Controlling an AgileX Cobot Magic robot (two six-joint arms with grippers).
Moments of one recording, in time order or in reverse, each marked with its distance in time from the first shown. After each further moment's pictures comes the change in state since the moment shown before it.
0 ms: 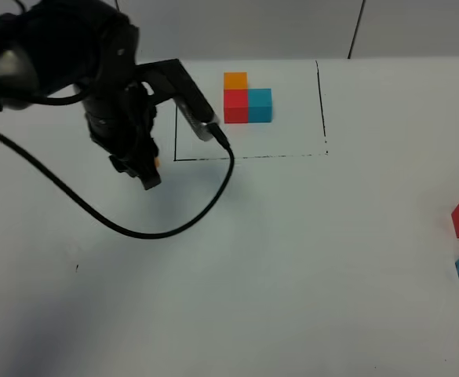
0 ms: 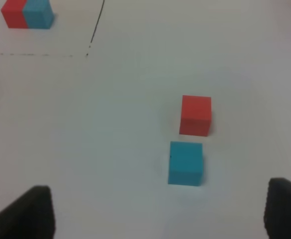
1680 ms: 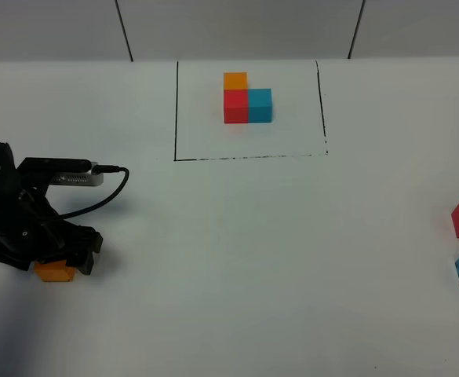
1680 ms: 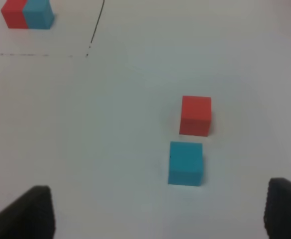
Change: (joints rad) left arm 0.342 -0.190 0.717 -0.261 -0.450 -0.518; right arm 0.000 0.000 0.000 0.000 0.000 0.000
